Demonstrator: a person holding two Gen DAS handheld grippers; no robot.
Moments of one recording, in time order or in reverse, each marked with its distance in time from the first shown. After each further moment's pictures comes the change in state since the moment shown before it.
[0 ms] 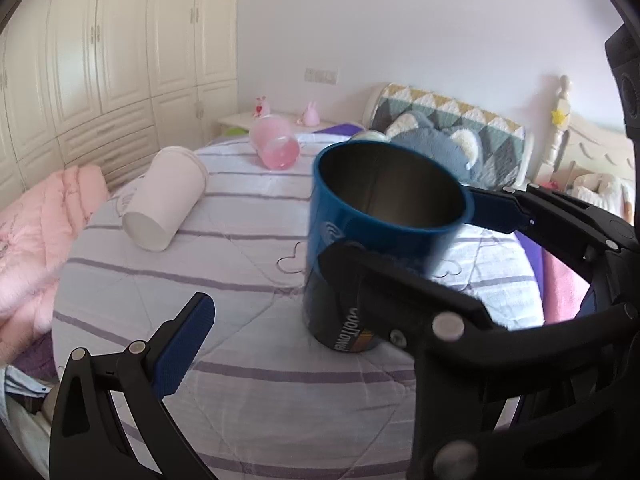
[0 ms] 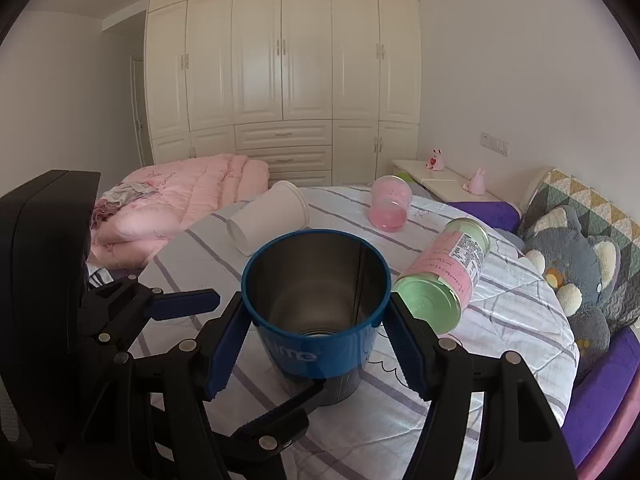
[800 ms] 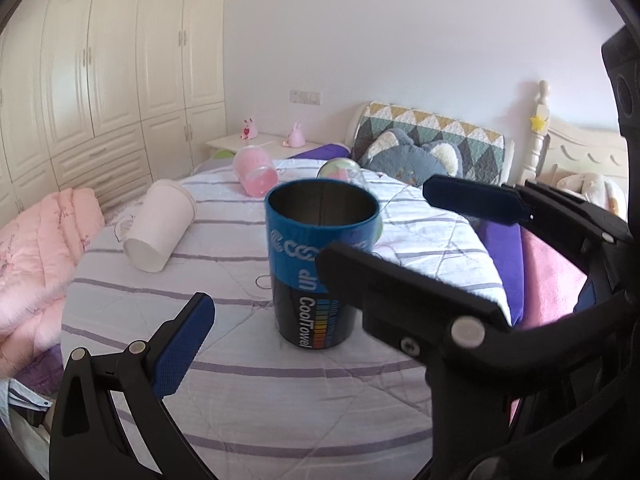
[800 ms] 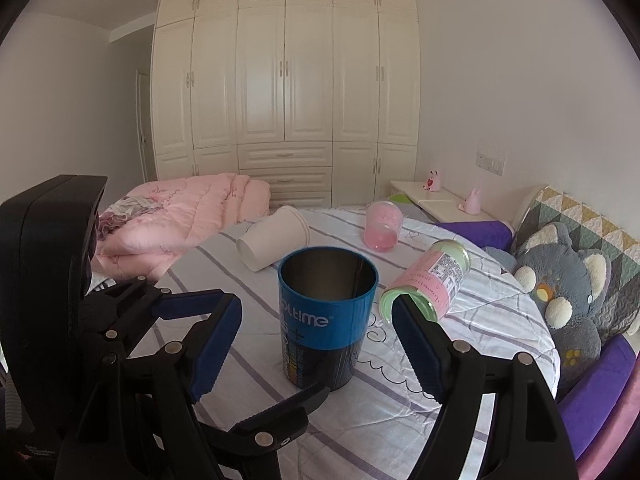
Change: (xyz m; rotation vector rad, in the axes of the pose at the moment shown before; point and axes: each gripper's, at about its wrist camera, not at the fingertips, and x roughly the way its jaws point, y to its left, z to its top) left arm -0.037 -0.021 0.002 0.046 -0.076 -0.015; right arm -0.042 0.000 0.001 -0.013 -0.083 -0.008
